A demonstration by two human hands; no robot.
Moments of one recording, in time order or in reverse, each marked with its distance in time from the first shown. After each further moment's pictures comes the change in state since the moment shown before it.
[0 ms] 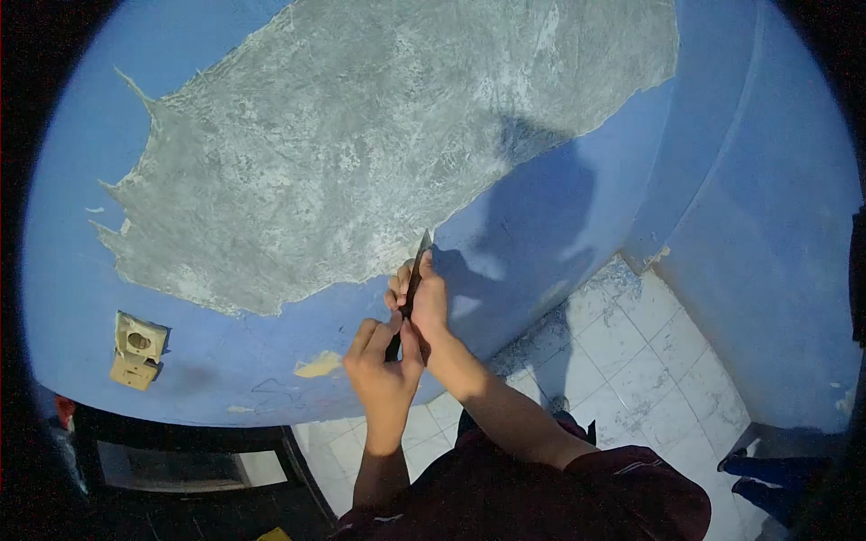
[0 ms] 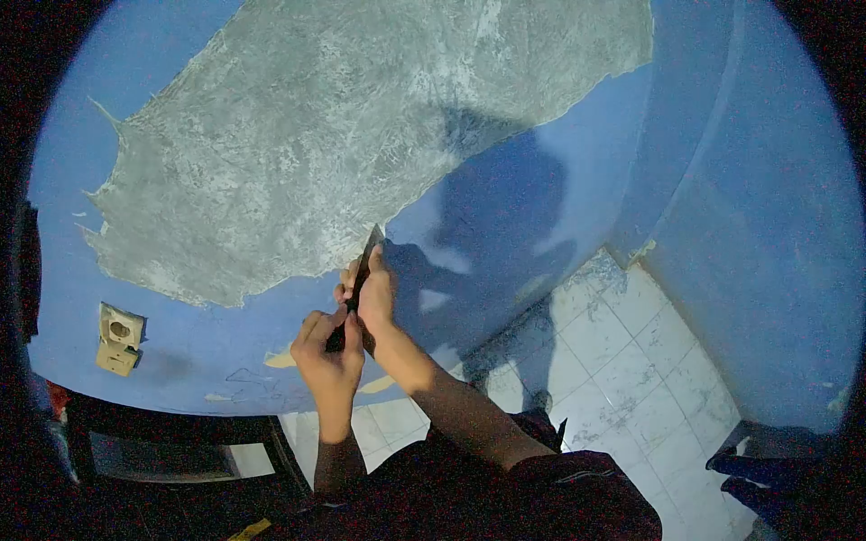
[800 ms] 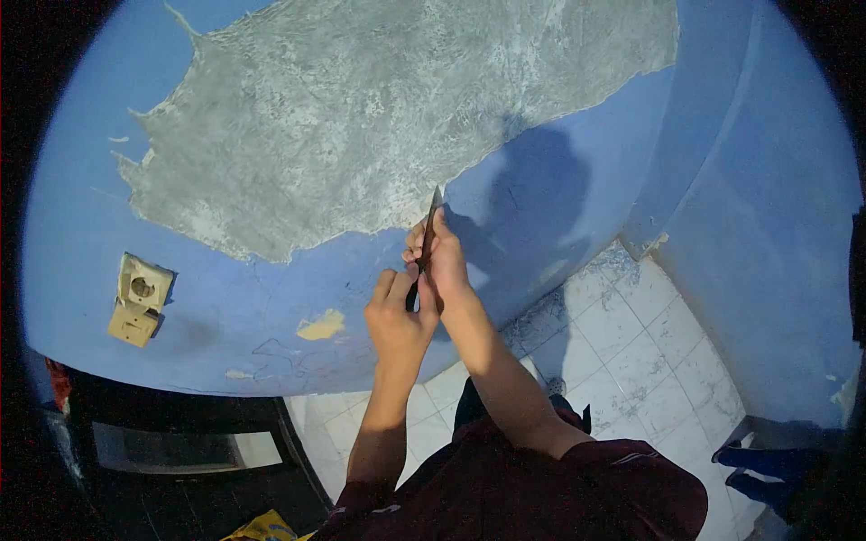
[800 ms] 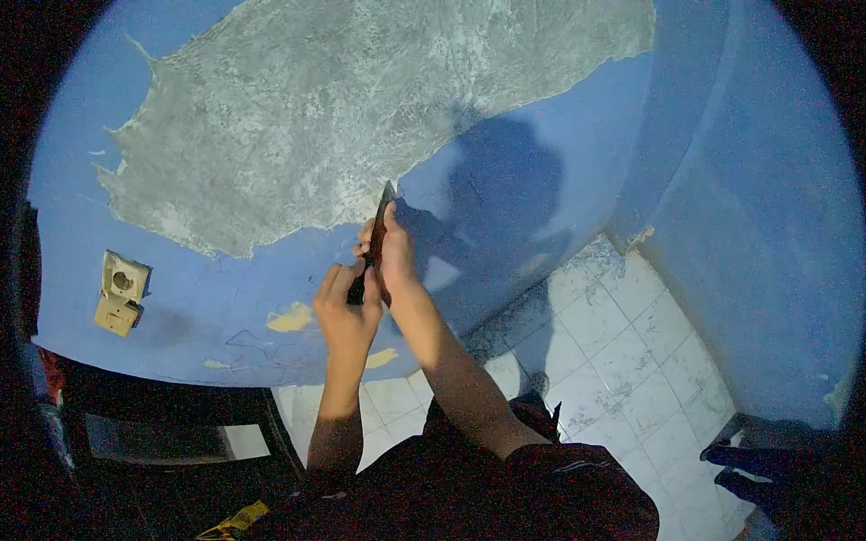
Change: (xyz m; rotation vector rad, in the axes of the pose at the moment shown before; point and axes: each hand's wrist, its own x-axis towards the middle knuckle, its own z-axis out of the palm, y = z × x) left_hand -0.019 -0.018 0.010 -0.032 0.006 0.055; right_hand 0.000 -0.002 -0.026 -0.032 -0.161 -0.016
